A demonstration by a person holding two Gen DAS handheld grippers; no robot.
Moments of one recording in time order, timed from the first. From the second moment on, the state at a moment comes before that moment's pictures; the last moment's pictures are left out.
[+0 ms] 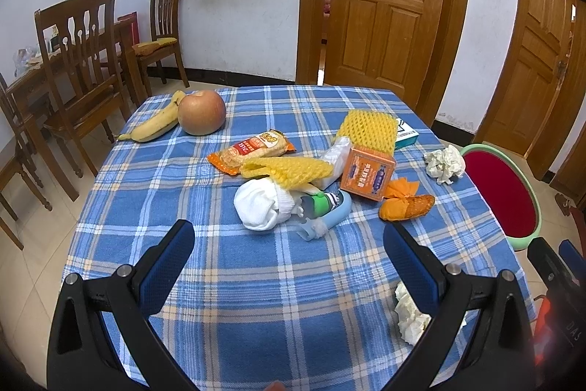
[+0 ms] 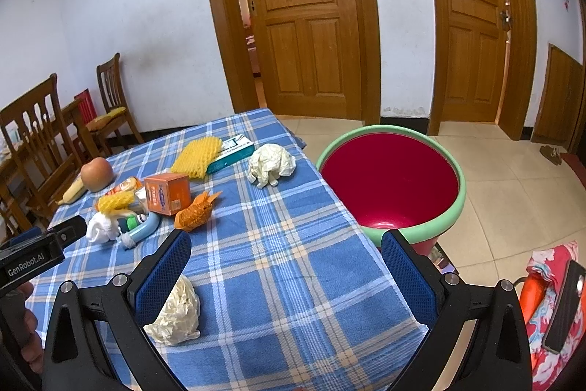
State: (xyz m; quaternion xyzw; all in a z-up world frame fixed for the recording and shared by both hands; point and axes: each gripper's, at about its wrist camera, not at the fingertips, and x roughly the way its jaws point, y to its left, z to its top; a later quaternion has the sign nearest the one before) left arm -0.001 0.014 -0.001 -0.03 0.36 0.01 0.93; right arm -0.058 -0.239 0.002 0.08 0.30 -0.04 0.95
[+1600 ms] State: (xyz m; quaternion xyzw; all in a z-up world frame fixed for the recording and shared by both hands) left arm 0.189 0.061 -0.069 -0.03 0.47 0.01 0.88; right arm 0.125 -0.240 -0.041 0.04 0.41 -0.01 0.91
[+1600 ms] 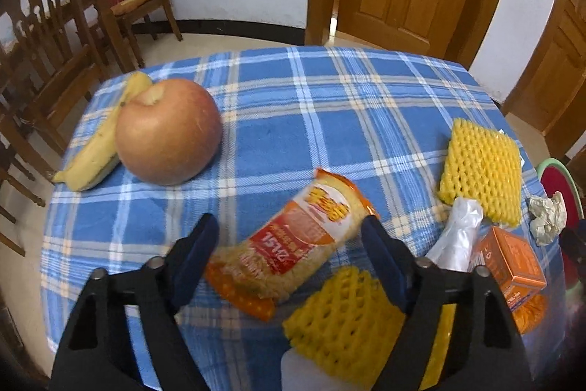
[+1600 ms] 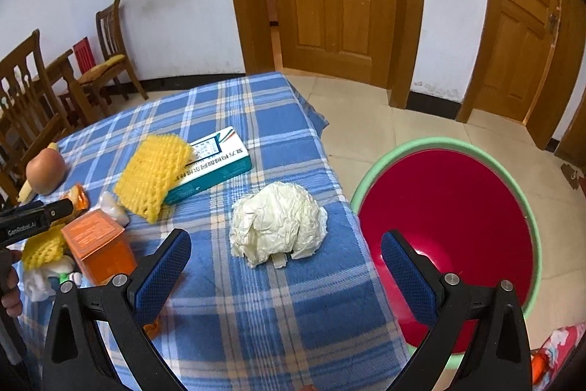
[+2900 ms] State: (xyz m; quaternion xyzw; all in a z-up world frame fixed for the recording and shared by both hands) left arm 0.111 0.042 0.029 -0.03 0.35 -0.06 0.93; right arm 0.074 -0.237 -0.008 0.08 0.37 0.05 0.92
